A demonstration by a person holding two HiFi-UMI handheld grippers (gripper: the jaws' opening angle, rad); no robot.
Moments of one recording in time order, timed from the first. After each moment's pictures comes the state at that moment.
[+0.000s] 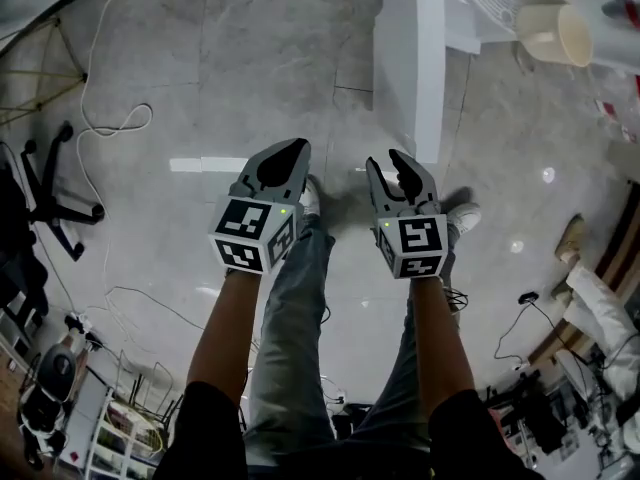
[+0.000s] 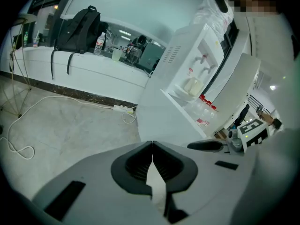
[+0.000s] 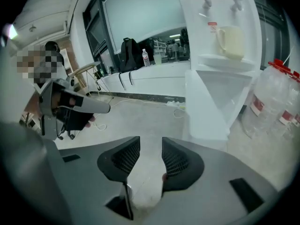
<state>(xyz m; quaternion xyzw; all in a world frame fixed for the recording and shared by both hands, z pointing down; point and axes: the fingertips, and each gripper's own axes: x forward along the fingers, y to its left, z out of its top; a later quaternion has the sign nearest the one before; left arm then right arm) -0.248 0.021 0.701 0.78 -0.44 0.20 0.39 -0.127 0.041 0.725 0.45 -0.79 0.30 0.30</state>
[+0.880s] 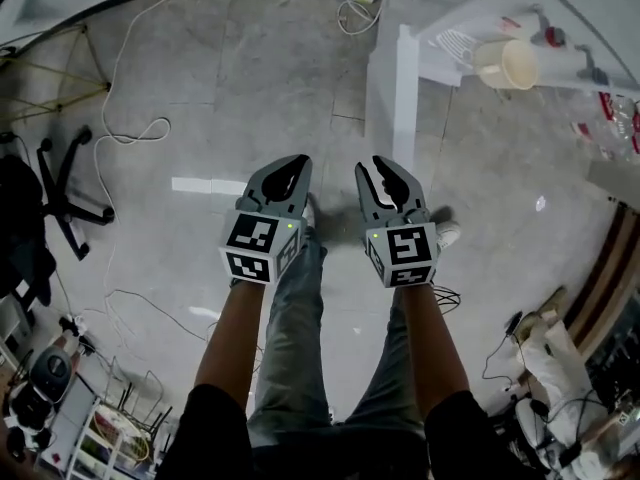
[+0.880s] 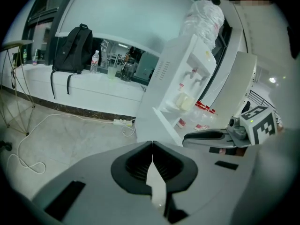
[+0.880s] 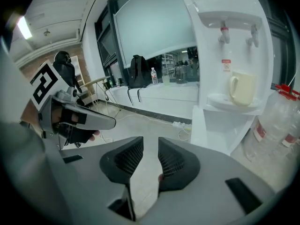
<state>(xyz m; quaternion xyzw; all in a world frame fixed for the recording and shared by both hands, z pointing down) -0.246 0.007 0.603 0.79 -0.46 0.20 0.35 -0.152 0.009 0.610 0.42 -0.83 0.25 0.28</state>
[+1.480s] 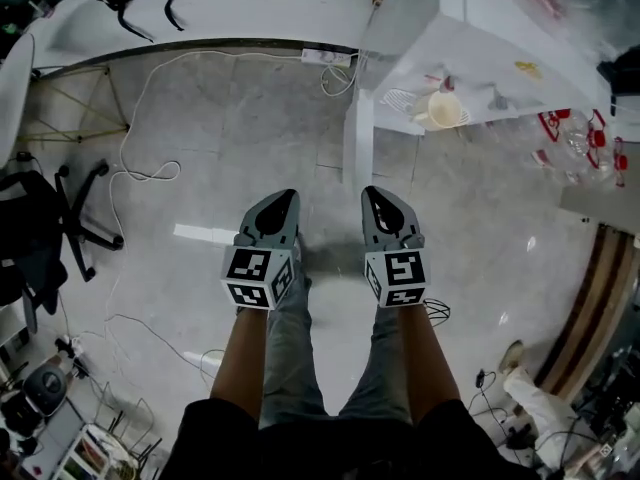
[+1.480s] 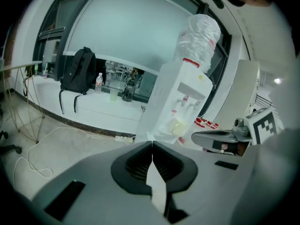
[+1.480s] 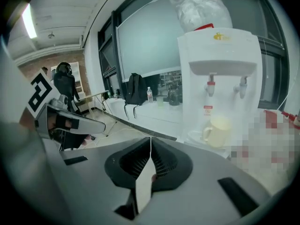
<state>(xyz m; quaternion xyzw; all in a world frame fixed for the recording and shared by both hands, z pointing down) -0.223 -0.005 0.471 0.78 -0.52 0.16 0.32 -0.098 -0.022 0.466 0.46 -0.83 0.20 0.23</state>
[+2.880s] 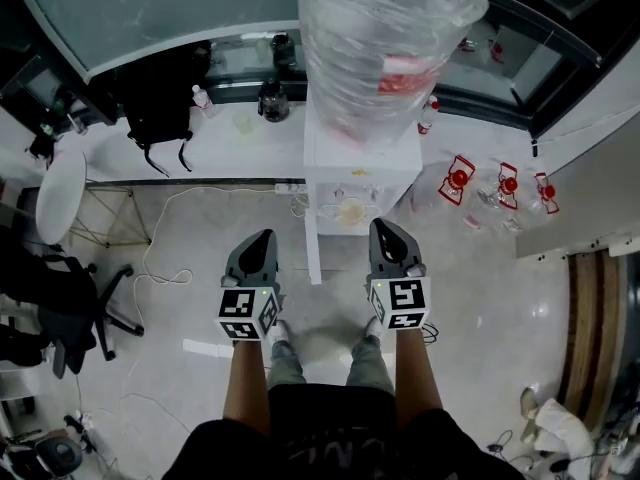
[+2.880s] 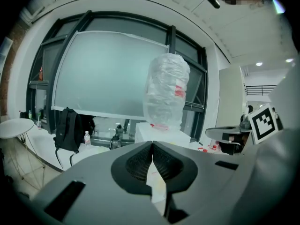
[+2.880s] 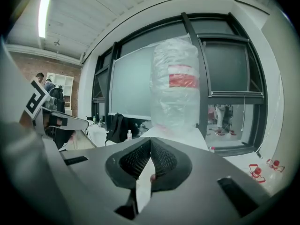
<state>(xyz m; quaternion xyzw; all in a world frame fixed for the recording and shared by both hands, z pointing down) -0.143 -0.050 0.128 0.81 -0.56 0.09 0.14 0.053 -0.066 0.120 0.55 -0.82 0.06 0.12</state>
